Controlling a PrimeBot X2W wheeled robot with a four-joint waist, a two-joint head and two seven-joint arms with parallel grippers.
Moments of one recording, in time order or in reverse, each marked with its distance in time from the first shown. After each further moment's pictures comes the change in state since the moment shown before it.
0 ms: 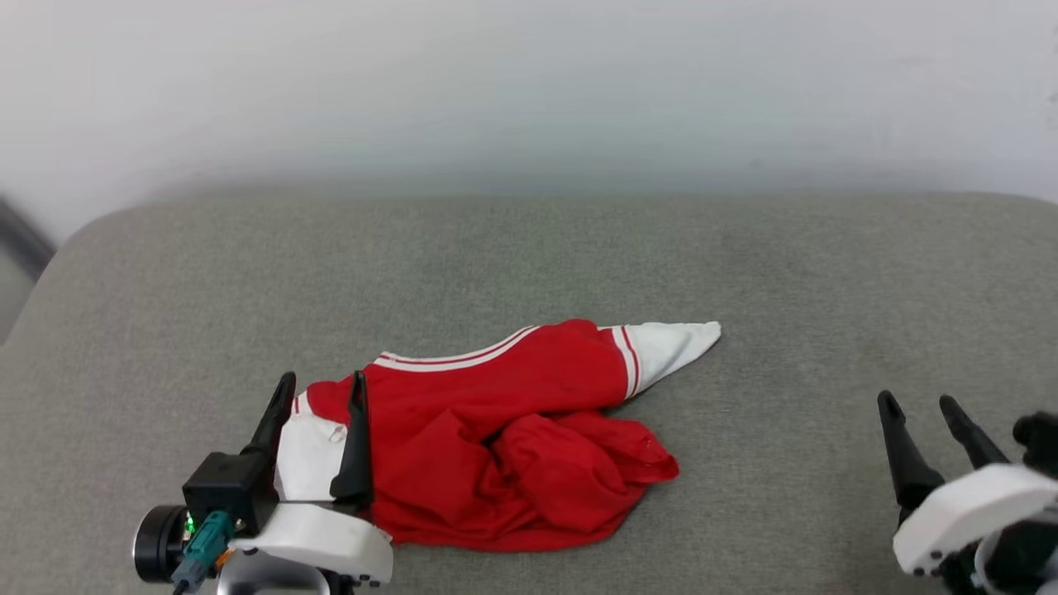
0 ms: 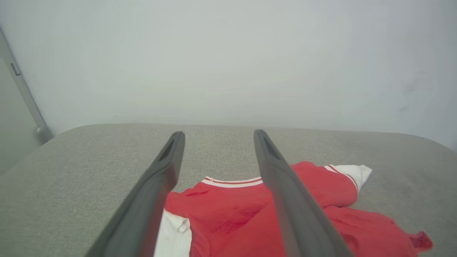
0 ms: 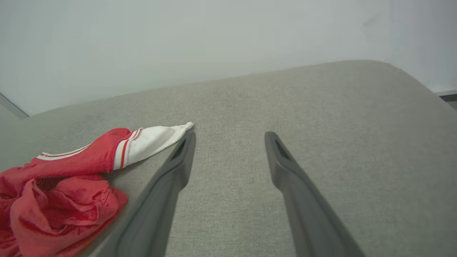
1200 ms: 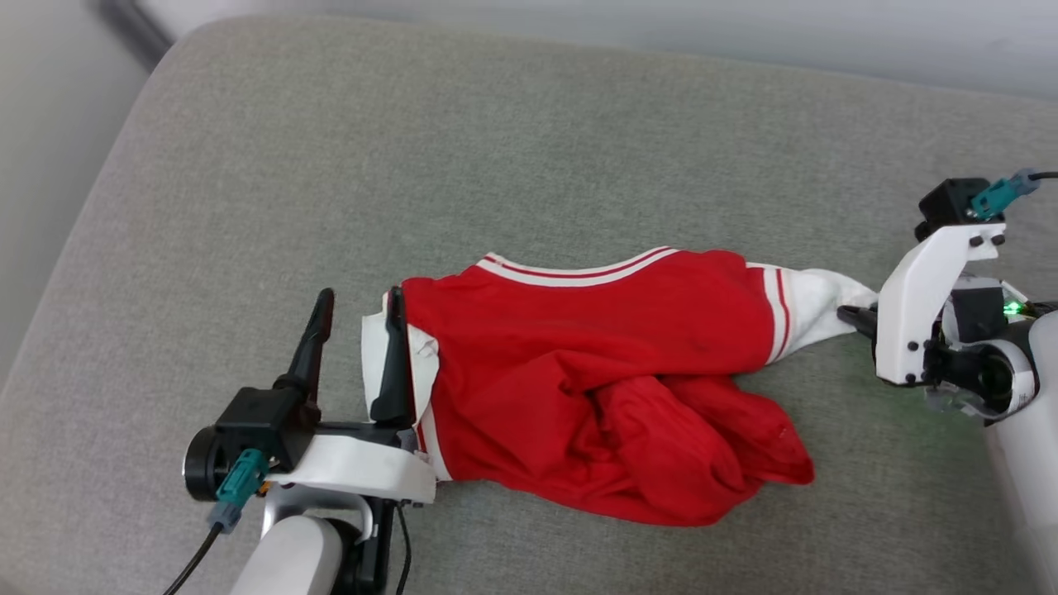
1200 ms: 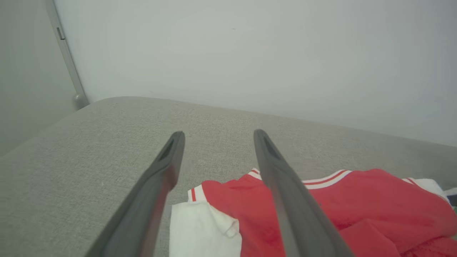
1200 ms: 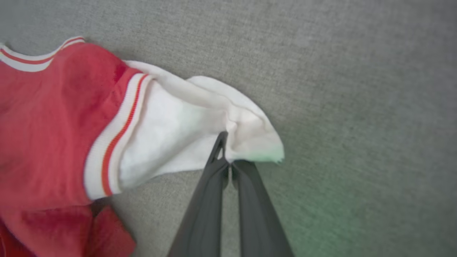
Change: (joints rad) left arm -0.202 -0.115 -0.022 0.136 -0.011 -0.062 -0.136; right arm -0.665 -0.242 0.276 0.582 0.282 0.000 0.638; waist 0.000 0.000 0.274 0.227
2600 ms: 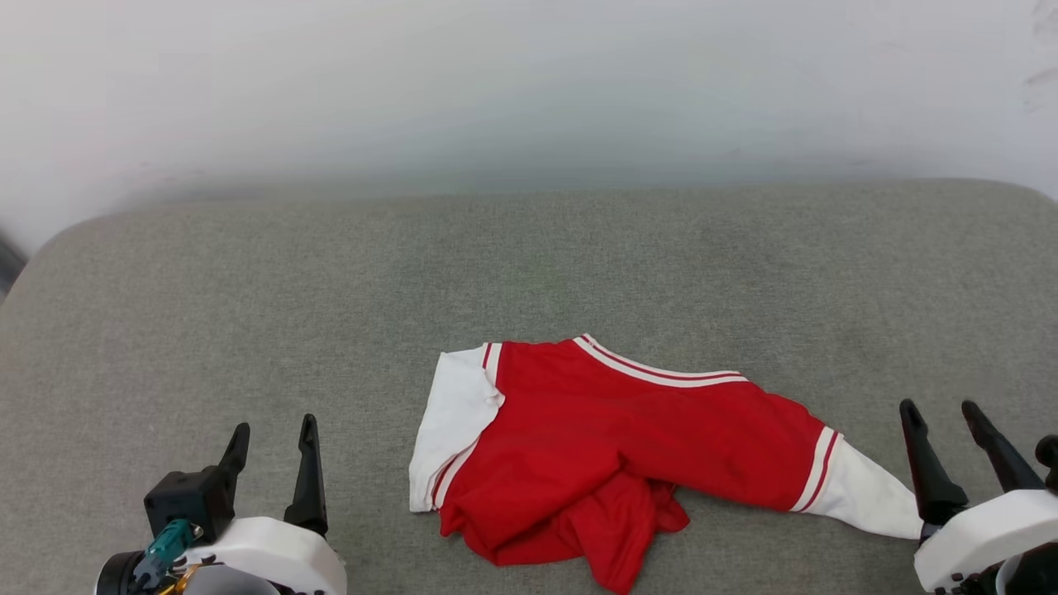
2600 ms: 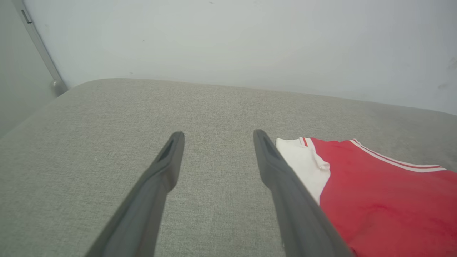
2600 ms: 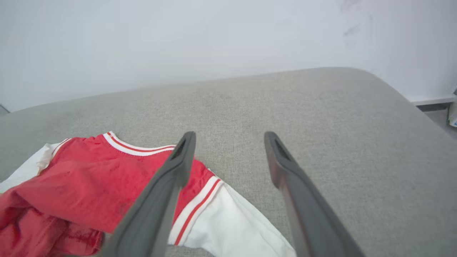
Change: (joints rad) left arm 0.233 0.141 0.082 -0.044 -0.070 0.086 0.169; right arm 0.657 0.106 -0.230 -0.455 -0.194 0.000 -0.755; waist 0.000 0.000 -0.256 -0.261
